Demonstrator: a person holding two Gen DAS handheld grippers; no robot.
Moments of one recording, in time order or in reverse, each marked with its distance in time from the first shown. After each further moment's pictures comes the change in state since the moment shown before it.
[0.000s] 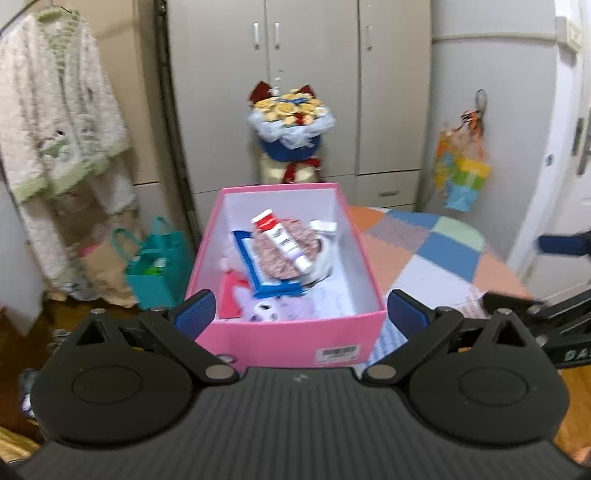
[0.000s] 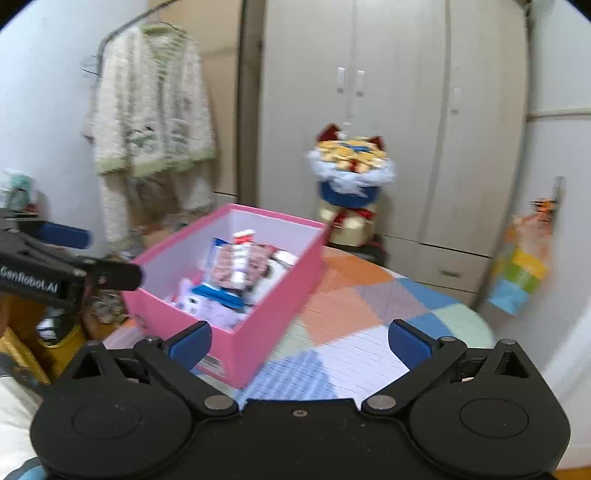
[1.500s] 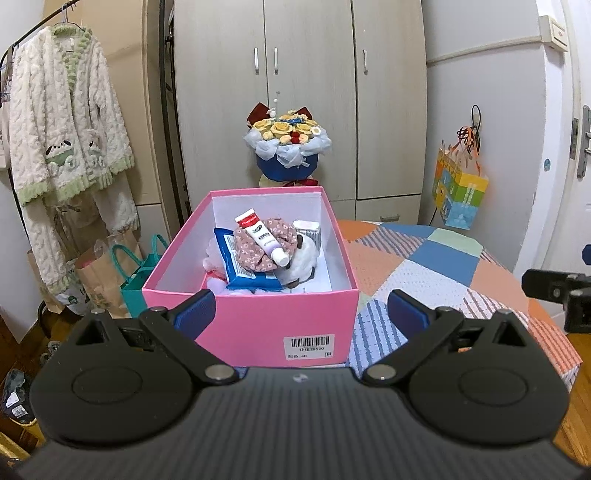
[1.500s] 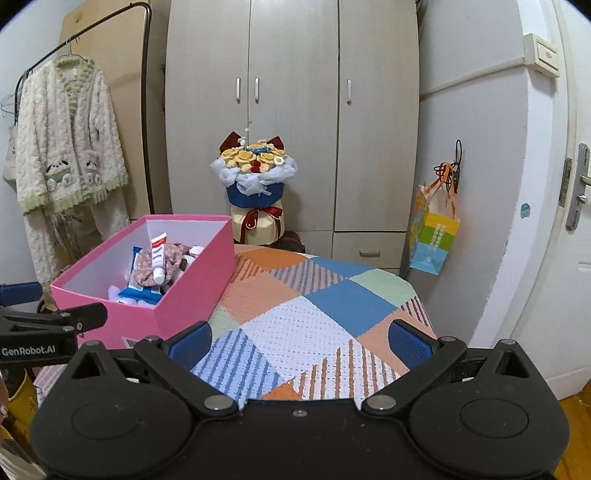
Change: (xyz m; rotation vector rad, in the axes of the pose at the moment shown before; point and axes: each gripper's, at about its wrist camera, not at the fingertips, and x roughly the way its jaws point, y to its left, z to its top) left arm 0.012 -0.039 -0.062 -0.015 -0.141 0.012; right arm -0.025 -0.022 -0.060 0.190 -0.057 -0.231
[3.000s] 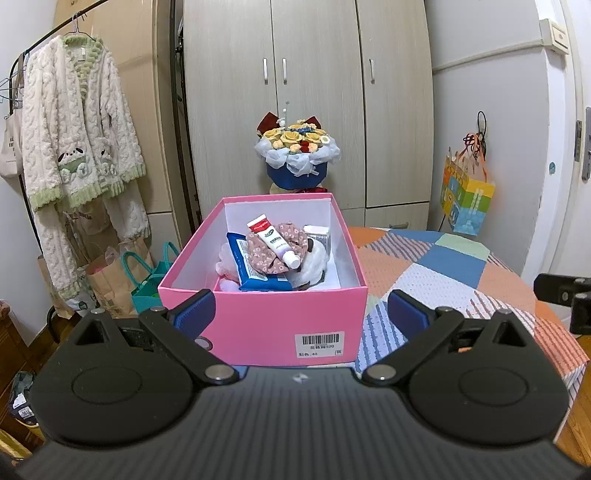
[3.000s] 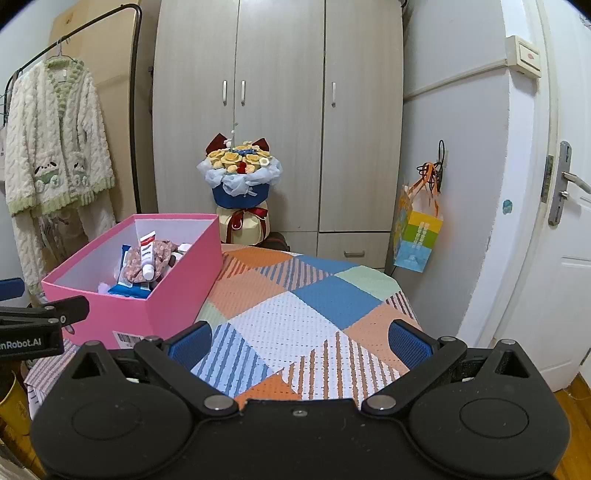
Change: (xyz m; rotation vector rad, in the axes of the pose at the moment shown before) left arm -0.011 0.000 -0.008 0.004 -0.040 0.035; right arm -0.009 -0.002 -0.008 0.009 -0.015 -0.048
